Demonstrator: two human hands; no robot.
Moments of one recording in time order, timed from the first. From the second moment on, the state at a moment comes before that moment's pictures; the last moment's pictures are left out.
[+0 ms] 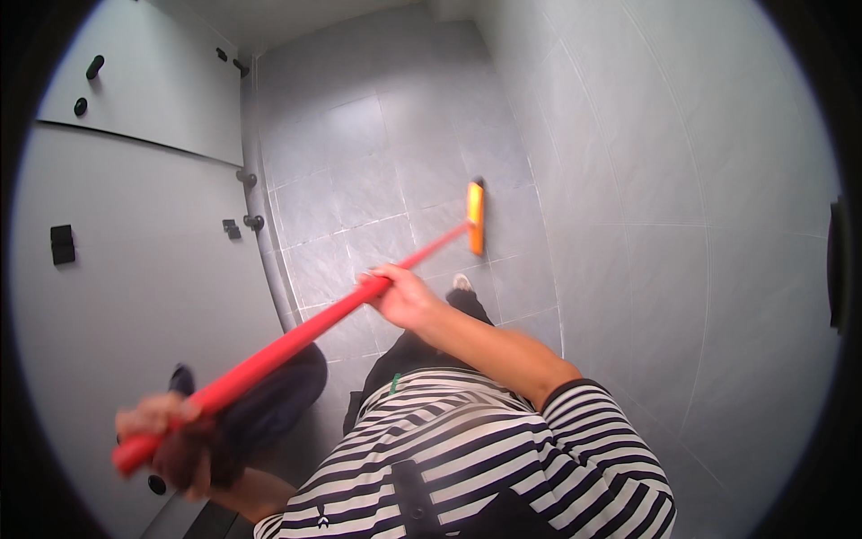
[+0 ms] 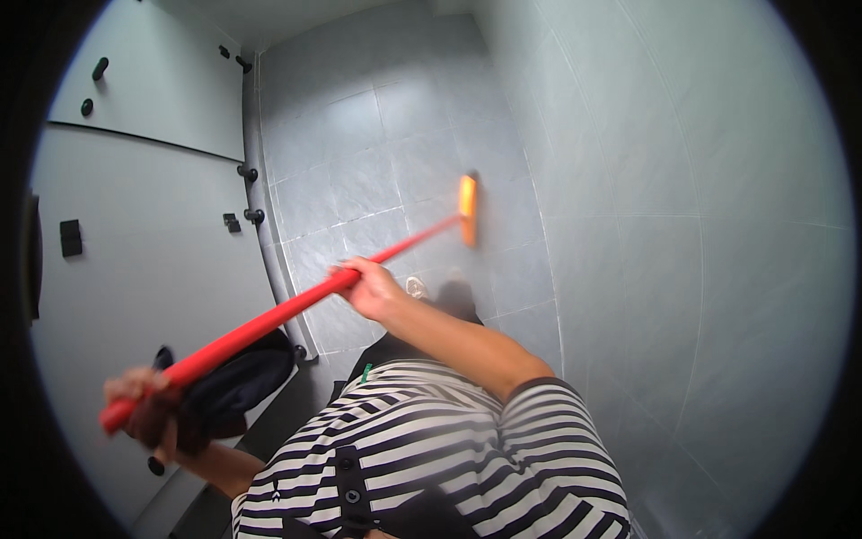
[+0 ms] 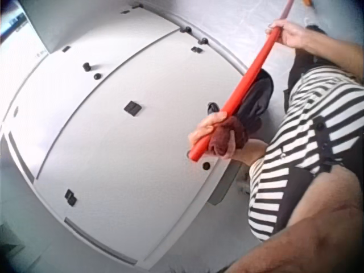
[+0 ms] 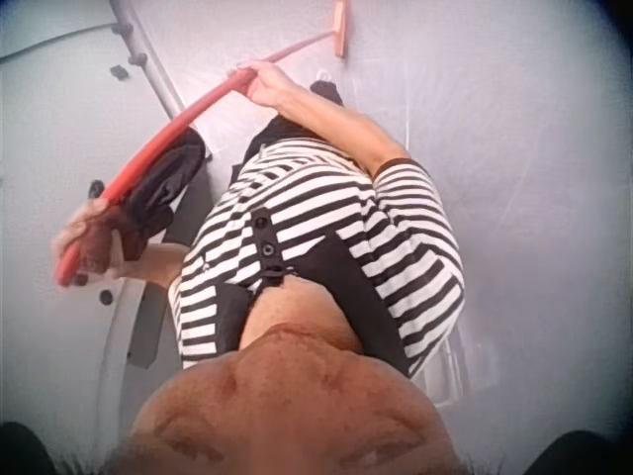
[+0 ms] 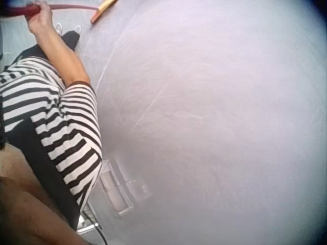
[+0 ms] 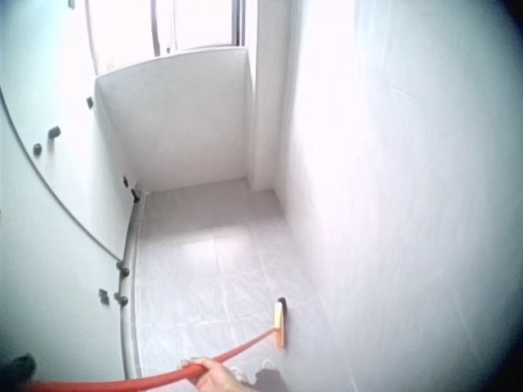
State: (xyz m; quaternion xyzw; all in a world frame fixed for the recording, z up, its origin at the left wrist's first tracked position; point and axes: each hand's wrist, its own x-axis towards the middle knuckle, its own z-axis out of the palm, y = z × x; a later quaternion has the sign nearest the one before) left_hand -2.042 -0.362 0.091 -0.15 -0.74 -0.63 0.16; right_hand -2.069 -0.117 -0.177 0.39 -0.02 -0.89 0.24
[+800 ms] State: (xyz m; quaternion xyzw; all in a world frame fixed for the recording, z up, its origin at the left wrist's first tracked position) left_hand -2.197 -0.256 0.068 -0.01 -0.78 -0.62 0.10; right_hand -2.316 -0.070 -0.256 0.40 0.09 -0.88 0.23
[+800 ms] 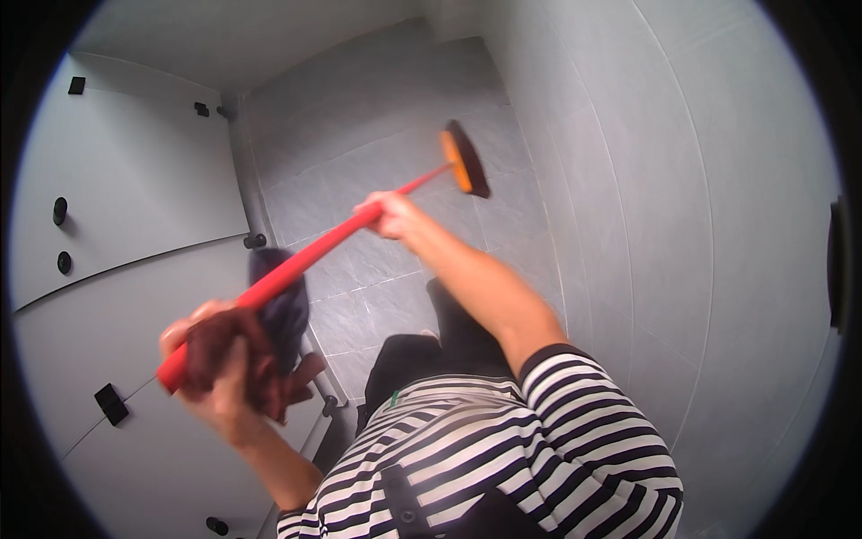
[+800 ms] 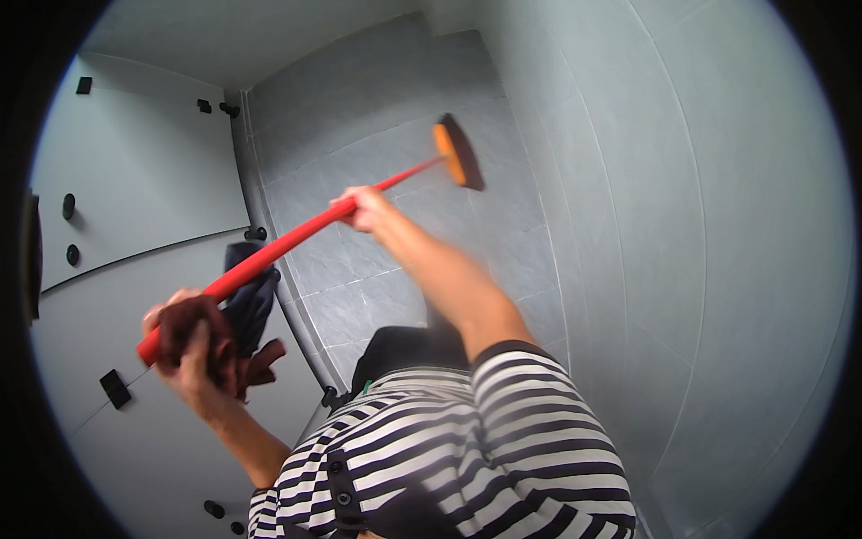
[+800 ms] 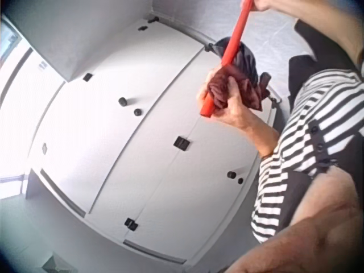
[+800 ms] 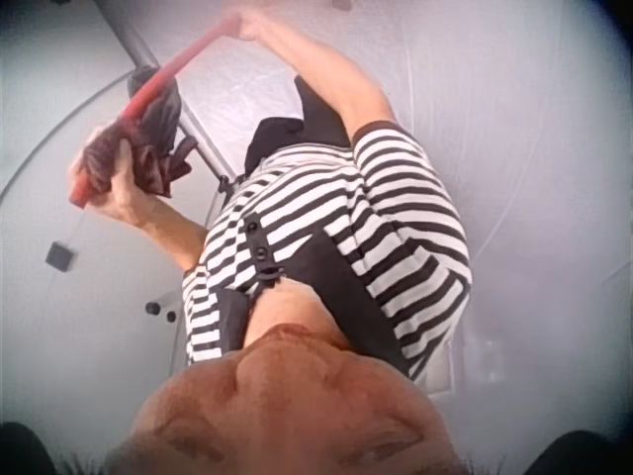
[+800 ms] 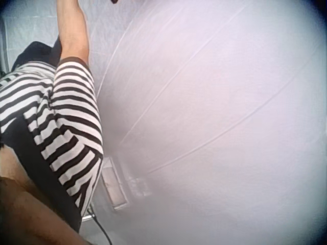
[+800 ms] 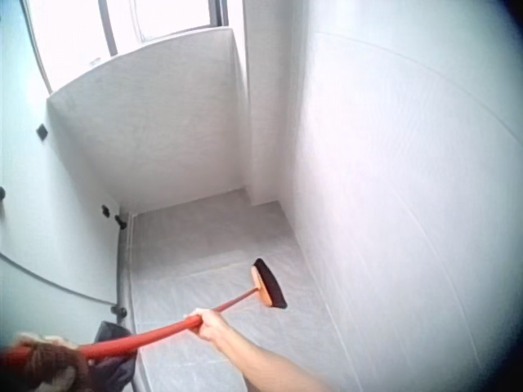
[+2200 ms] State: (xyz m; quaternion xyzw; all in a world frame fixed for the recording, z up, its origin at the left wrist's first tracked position) left_hand -2.327 -0.250 0.035 0.04 -0.70 -0.71 -0.01; right_hand -2.346 0.017 -0.235 0.42 0.11 -0.89 0.15
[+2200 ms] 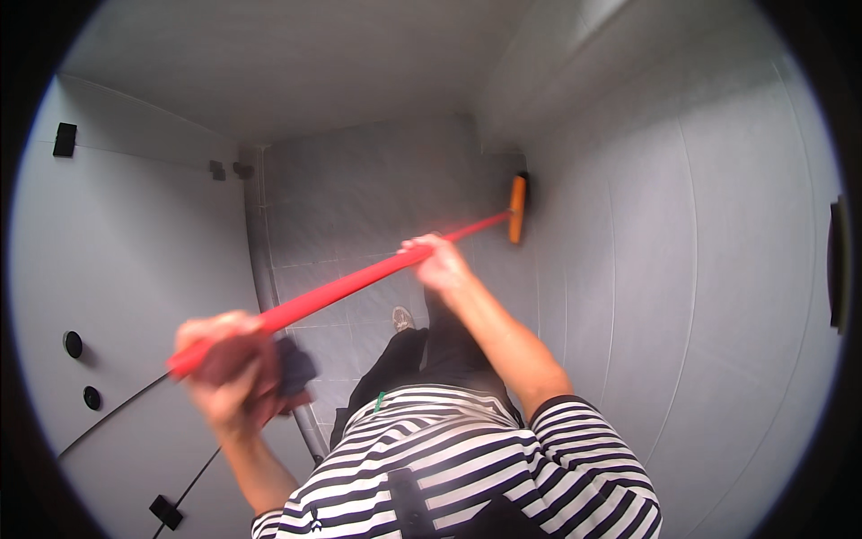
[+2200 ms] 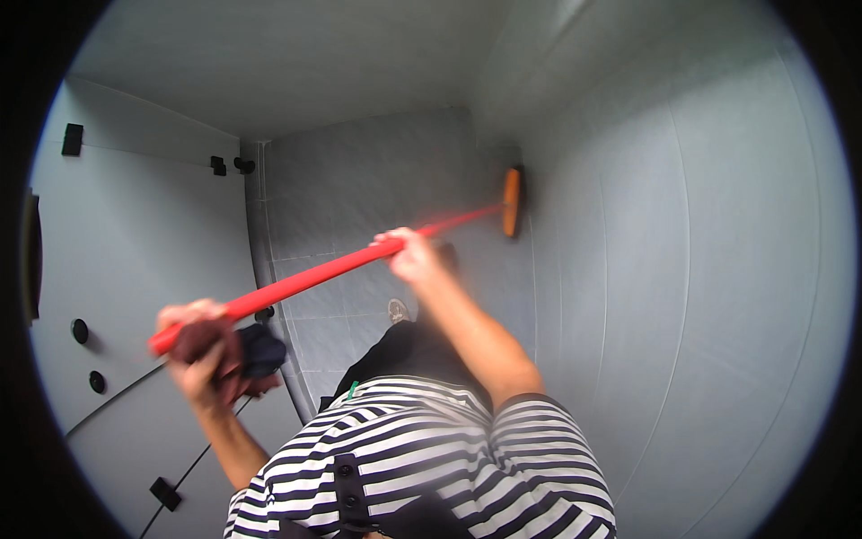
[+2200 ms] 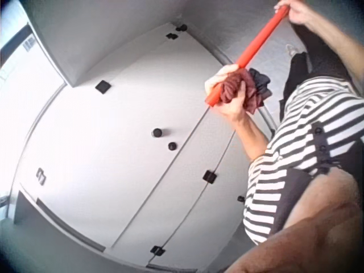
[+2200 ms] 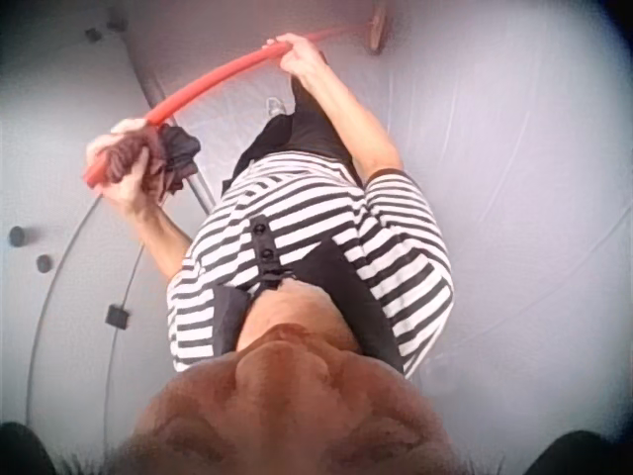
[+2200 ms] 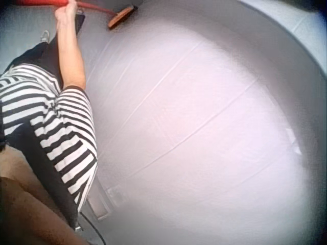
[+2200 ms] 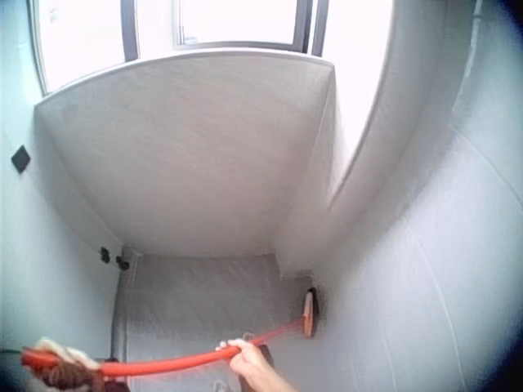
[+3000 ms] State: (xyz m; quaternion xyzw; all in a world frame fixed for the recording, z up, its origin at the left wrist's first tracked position) left_hand -2.280 -0.161 0.006 0.25 -0.68 -0.68 0.13; right_hand -2.438 0.060 -0.307 0.42 0.24 -0.77 0.41
